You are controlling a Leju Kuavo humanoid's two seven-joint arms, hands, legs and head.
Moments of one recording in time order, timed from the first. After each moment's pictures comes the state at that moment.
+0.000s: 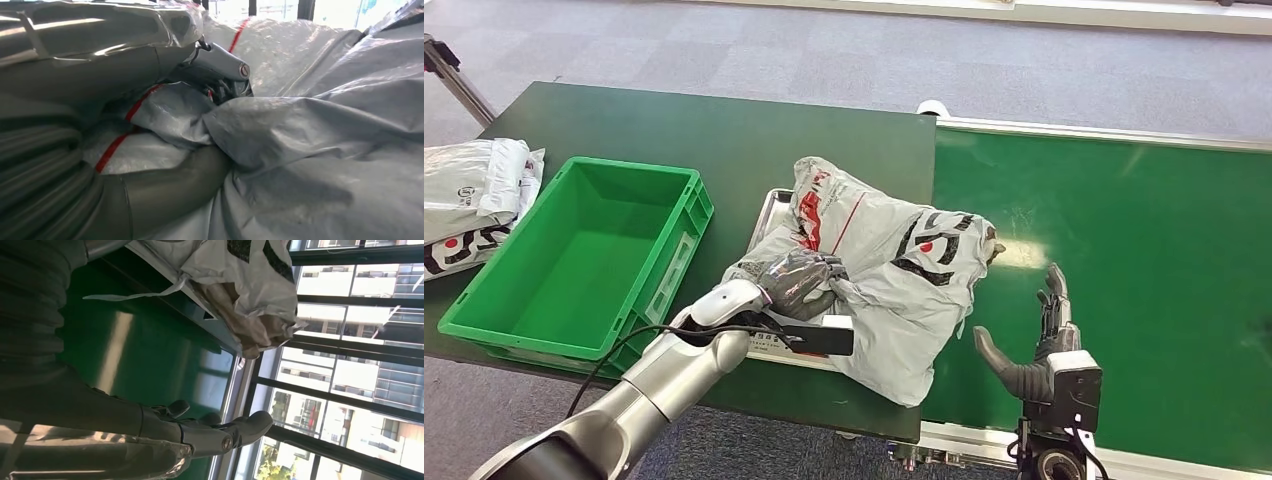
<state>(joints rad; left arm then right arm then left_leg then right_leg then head) -0.61 0.05 -0.58 -0.96 -0.99 -0.13 -0.28 -0.06 0.14 0.01 -1.40 0.22 -0.01 -0.51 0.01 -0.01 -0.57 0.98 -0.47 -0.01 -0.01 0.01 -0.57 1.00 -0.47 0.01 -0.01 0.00</state>
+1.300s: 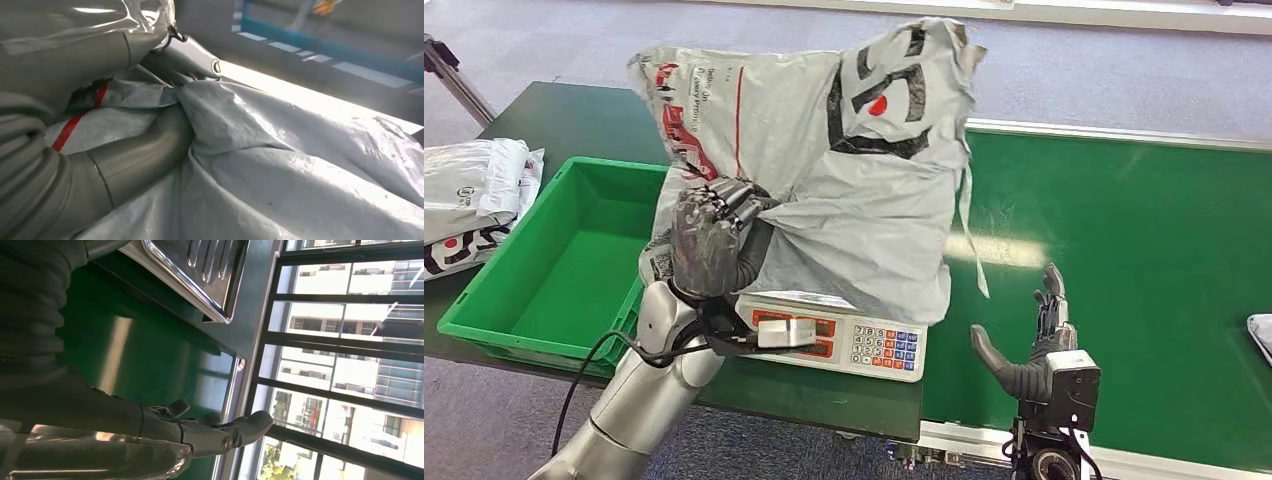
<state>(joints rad) -0.44 0.02 -0.38 -1.45 -1.11 0.63 -0.35 -0.05 0.15 0.02 -1.40 0.21 -0.02 -0.51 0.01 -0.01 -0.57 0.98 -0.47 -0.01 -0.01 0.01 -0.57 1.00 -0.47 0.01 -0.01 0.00</state>
